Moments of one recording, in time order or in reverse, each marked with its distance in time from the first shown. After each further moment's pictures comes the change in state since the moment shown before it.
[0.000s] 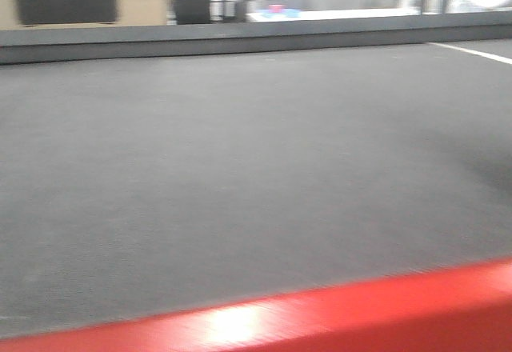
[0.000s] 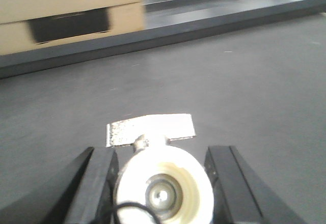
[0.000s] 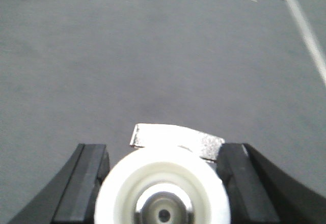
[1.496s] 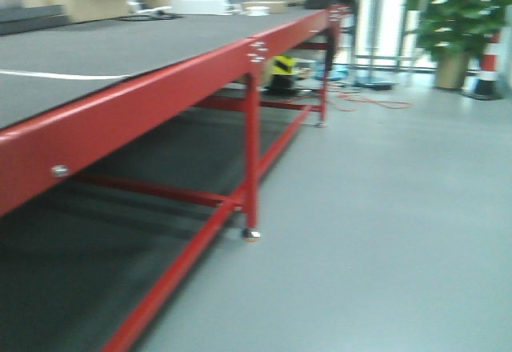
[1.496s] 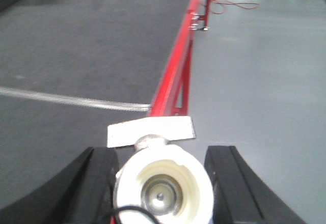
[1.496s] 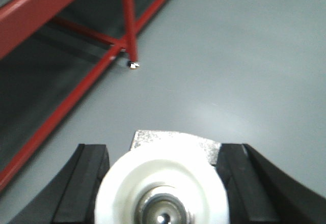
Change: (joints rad) left arm 0.000 0.000 0.001 -0.003 -0.006 0.000; right arm 0.000 0.000 0.000 -0.002 0.000 0.000
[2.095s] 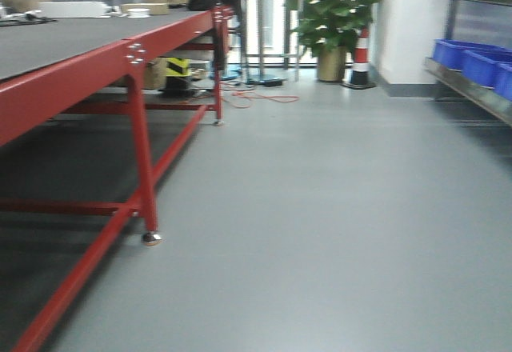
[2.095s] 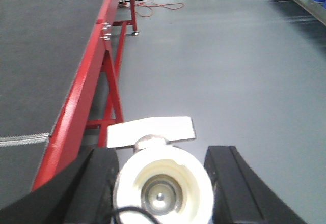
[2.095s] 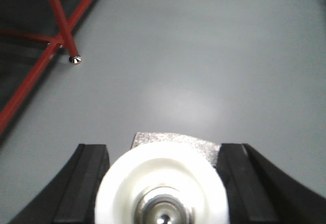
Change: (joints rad) left arm 0.000 0.000 0.000 0.000 0.000 0.000; right arm 0.000 0.000 0.000 0.000 0.000 0.000
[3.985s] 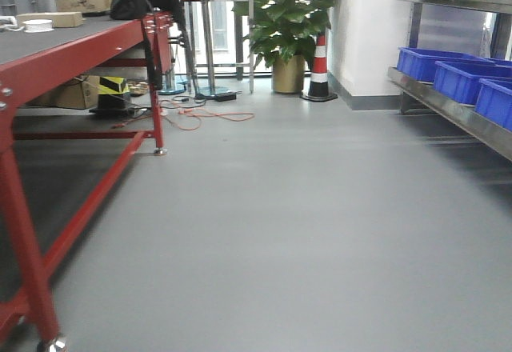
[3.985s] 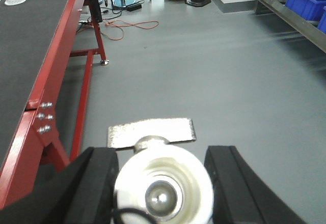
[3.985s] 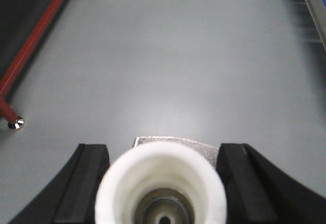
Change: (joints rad) left arm 0.000 0.000 0.000 -0.002 -0.002 0.000; right arm 0.000 -0.002 0.000 0.000 0.000 0.000
